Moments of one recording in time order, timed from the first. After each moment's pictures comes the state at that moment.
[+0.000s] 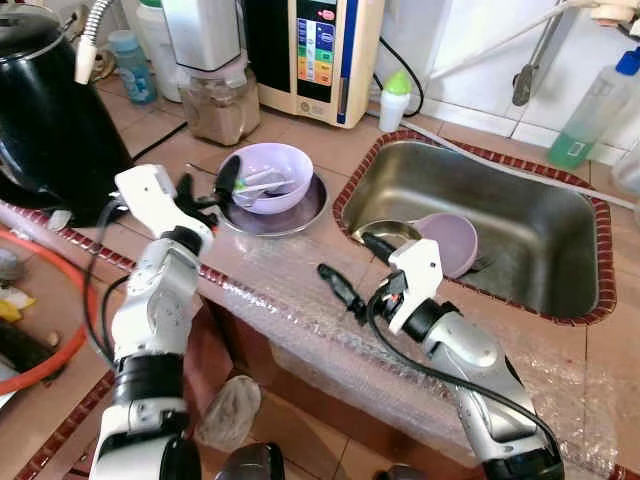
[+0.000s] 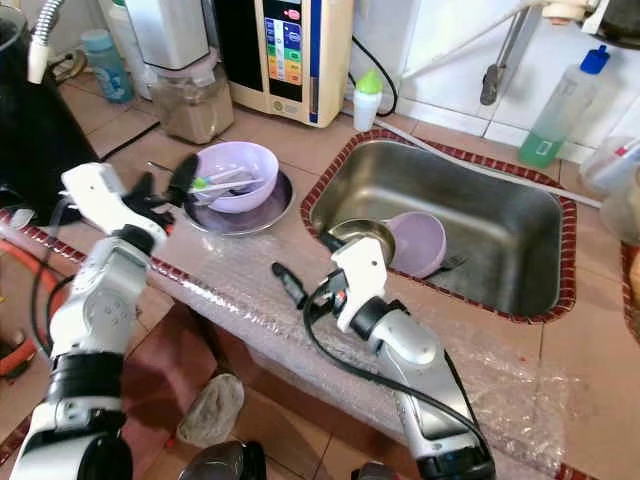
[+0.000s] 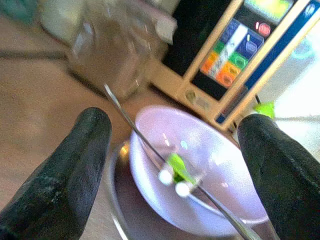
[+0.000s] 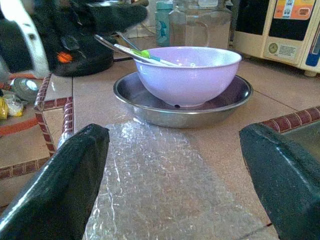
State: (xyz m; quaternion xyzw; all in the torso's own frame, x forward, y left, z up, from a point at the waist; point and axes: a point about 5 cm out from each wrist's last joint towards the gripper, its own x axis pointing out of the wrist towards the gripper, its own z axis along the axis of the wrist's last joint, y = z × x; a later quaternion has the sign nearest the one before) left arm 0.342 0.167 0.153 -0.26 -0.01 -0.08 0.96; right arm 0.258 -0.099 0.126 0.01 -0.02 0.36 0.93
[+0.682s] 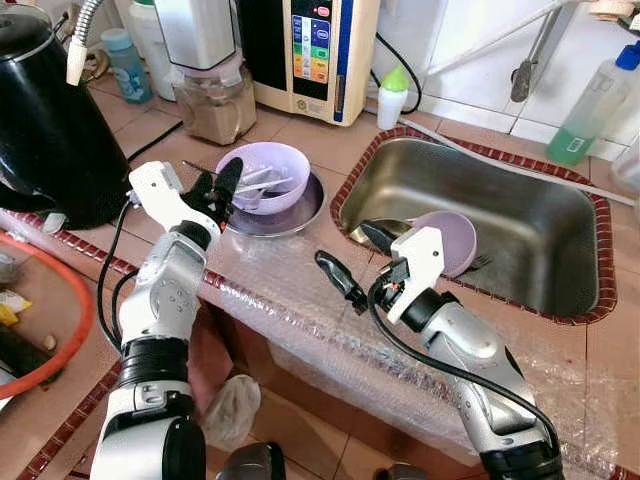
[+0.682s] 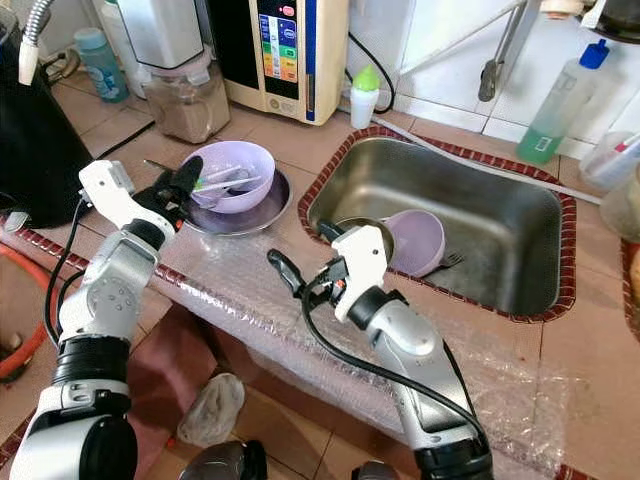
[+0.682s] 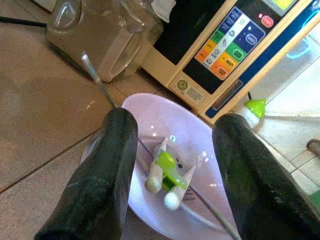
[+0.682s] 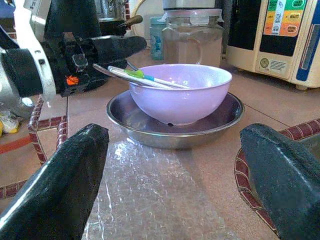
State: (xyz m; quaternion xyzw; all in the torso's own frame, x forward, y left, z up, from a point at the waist) left arm 0.352 0.165 0.157 -0.30 -0.01 -0.09 0.95; right arm 0.263 -0.097 0.139 0.02 -0.04 0.35 0.94
